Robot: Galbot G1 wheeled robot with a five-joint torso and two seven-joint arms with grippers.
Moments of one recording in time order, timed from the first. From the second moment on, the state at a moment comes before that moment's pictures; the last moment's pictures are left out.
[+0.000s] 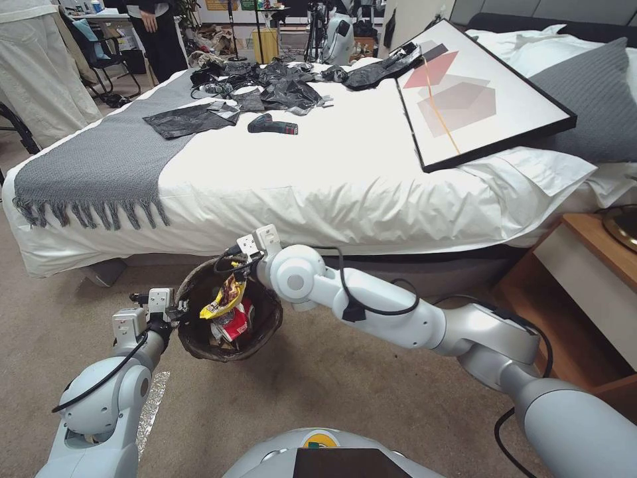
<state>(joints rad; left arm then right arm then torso) 1.52 -1.37 -0.85 -2.24 -0.26 0.74 0.09 -0.22 1.35 -0.67 1.73 1.51 -0.69 0.84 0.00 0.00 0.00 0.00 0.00</state>
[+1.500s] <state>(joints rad) 1.52 -1.37 -0.86 -2.22 -0.26 0.74 0.09 -0.19 1.43 -0.69 1.67 1.53 -0.70 0.87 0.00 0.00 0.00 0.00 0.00</state>
